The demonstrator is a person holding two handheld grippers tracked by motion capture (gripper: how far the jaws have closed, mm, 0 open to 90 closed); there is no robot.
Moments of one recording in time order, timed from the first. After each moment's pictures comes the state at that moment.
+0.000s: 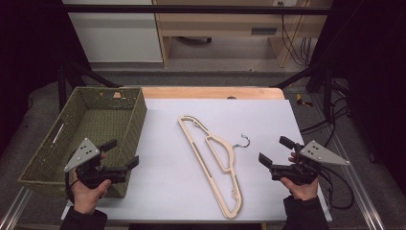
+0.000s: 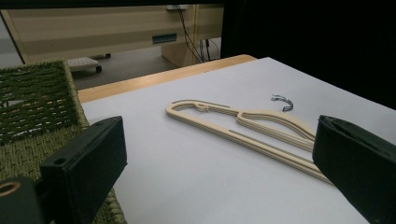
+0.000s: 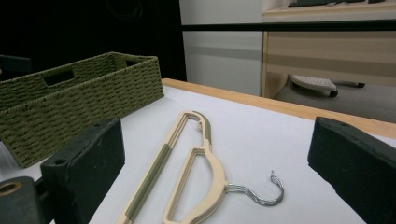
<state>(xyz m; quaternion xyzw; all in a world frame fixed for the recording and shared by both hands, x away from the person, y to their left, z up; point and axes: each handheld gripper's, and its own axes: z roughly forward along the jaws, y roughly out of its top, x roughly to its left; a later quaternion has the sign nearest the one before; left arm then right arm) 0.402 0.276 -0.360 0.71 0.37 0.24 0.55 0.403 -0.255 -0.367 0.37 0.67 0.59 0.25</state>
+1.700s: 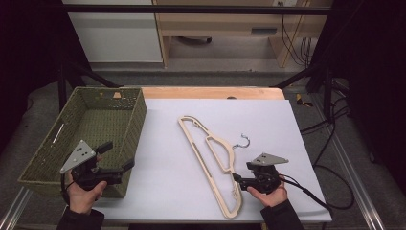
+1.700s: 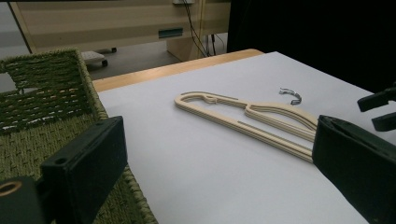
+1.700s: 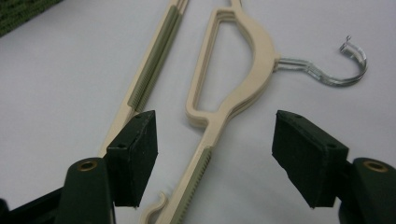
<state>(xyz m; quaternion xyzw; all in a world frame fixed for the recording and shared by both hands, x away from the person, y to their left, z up) 0.399 0.286 -0.365 0.71 0.38 0.24 0.54 0.417 -0.185 -0.439 0.43 0.79 0.40 0.15</state>
